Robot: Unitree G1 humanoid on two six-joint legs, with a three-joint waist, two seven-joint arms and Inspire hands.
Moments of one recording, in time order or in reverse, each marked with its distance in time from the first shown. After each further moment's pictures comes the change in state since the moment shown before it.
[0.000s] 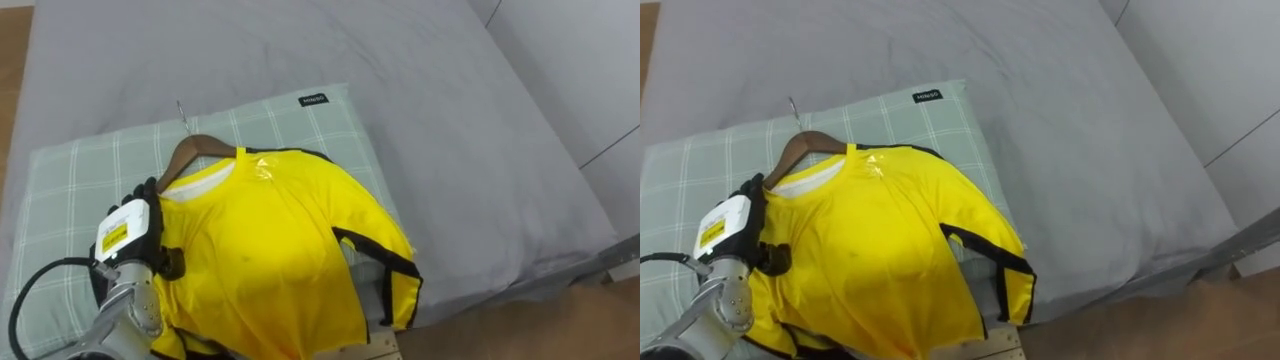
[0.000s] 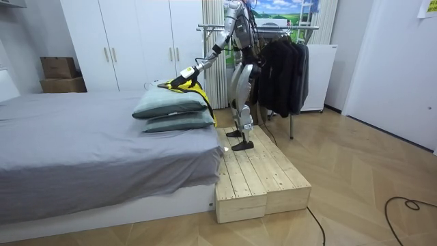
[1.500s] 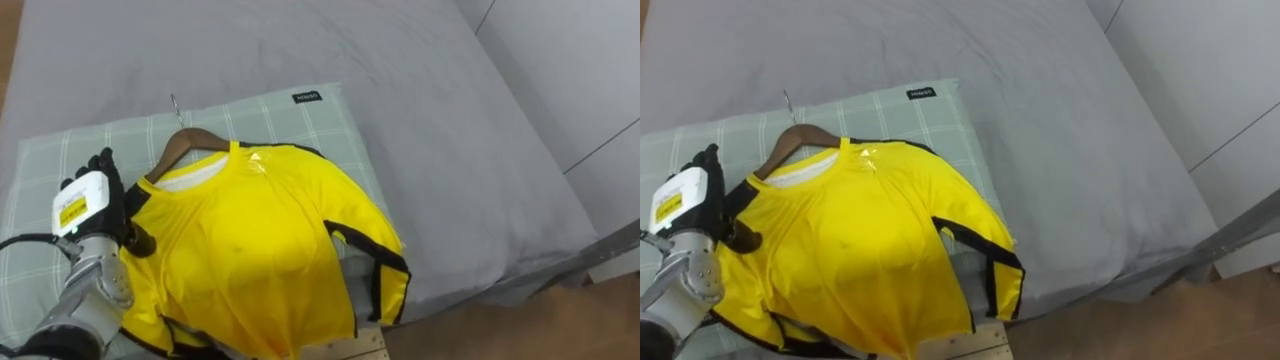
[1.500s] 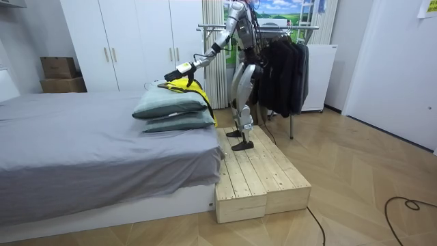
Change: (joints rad) left arm -0.094 0.094 0.052 0.014 0.001 0.007 0.040; right arm 0.056 -0.006 0.005 0.018 0.073 0.003 0.000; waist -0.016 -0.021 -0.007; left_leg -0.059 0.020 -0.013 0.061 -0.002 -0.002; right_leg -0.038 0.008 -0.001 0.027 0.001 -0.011
